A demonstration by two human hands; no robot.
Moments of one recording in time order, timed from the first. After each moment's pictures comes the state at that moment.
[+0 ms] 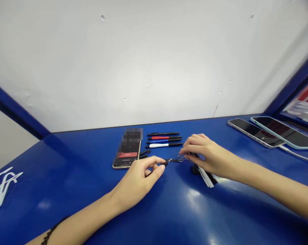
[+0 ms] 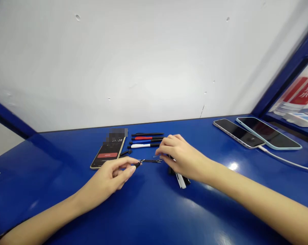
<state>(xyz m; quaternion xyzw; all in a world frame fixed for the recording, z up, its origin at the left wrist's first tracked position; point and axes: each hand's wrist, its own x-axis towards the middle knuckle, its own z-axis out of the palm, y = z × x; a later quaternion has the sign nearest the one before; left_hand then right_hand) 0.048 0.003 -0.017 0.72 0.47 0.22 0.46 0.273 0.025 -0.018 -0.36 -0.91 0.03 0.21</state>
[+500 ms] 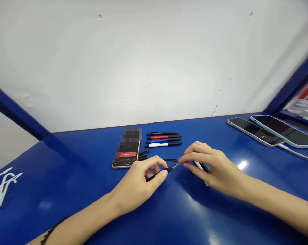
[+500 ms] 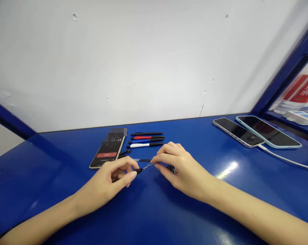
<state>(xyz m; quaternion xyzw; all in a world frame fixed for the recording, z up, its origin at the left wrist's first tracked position) 0.051 -0.001 -0.014 0.78 0.46 0.19 0.39 0.267 -0.001 -0.027 -0.37 -0.87 0.10 0.32</state>
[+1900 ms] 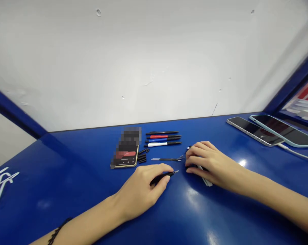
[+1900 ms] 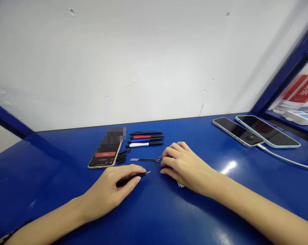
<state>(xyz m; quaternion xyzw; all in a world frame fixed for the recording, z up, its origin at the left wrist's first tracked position) 0.054 -0.005 -0.026 0.85 0.39 0.20 0.30 0.279 0.006 -0.028 -0.37 -0.92 0.03 0.15</state>
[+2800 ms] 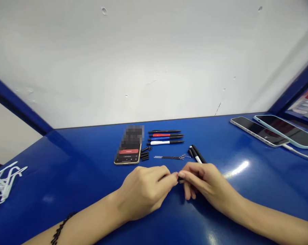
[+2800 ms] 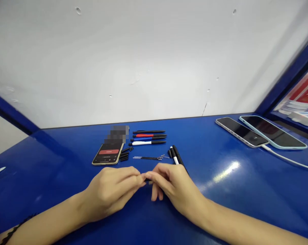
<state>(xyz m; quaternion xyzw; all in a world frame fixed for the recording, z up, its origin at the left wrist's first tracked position) 0.050 -0.011 -0.024 0.95 0.24 0.19 0.00 0.235 -0.024 -0.048 -0.44 -0.66 0.50 0.35</state>
